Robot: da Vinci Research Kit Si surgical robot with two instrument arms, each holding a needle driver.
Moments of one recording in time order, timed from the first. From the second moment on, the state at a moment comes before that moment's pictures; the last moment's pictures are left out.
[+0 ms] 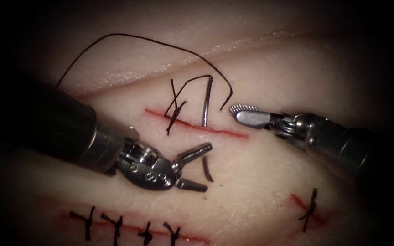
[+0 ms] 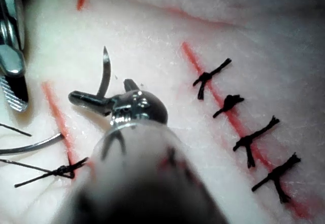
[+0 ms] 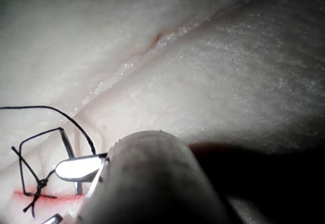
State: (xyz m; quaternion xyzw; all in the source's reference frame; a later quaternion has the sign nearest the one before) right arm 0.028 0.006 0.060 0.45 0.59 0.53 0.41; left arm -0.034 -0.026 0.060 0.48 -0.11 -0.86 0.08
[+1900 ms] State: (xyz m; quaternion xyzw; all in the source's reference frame) right arm 0.031 0.001 0.055 0.21 0.64 0.15 0.72; left arm -0.028 -0.030 0.040 0.65 0.18 -0.73 -0.14
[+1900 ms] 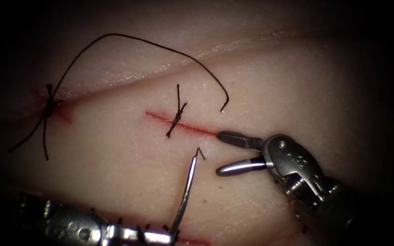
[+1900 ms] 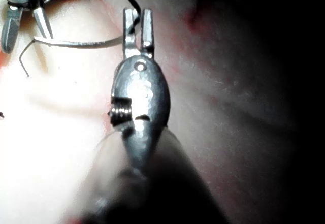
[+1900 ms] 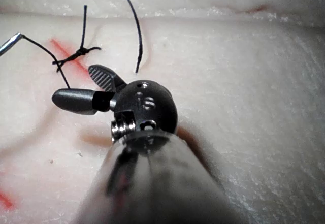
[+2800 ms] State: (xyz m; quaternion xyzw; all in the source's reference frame) right arm 0.034 -0.002 0.057 0.10 0.52 0.07 0.85; left arm -0.026 -0.028 0.038 0.63 0.09 -0.75 -0.15
